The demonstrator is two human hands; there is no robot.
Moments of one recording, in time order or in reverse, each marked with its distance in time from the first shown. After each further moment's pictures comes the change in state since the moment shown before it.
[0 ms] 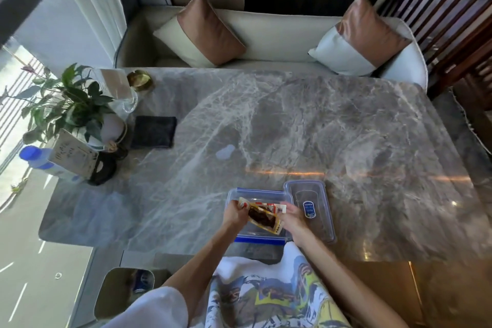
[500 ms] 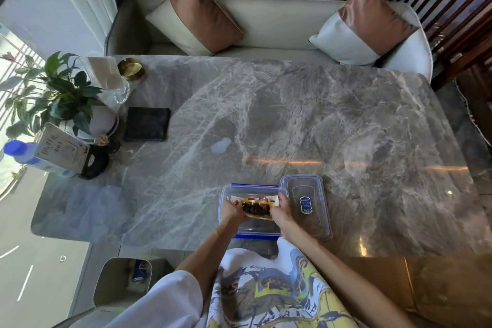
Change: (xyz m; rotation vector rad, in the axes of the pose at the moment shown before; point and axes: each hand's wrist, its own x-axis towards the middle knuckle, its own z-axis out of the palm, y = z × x) left_hand 0.011 0.001 0.018 -0.192 0.061 -0.226; right_hand 0.014 0.001 0.017 -0.122 -0.010 -0.036
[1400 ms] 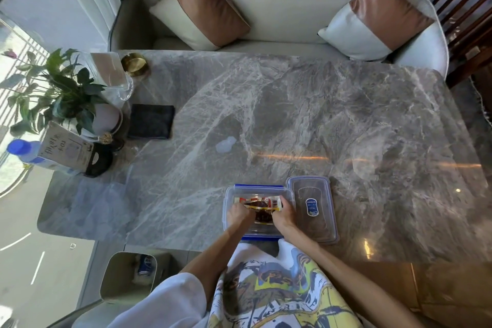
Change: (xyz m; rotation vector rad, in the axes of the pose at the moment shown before) left_hand 0.000 0.004 0.005 0.488 0.014 0.011; right_hand 0.010 0.005 0.011 -0.157 0.035 -0.045
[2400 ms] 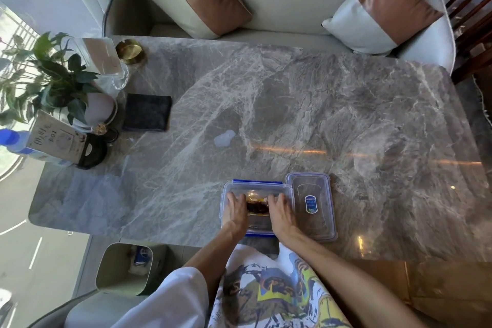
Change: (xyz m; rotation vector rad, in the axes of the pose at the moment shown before) left_hand 0.015 -0.020 0.005 0.614 0.095 0.347; right_hand 0.007 0.016 -0.001 -1.100 0.033 -0.477
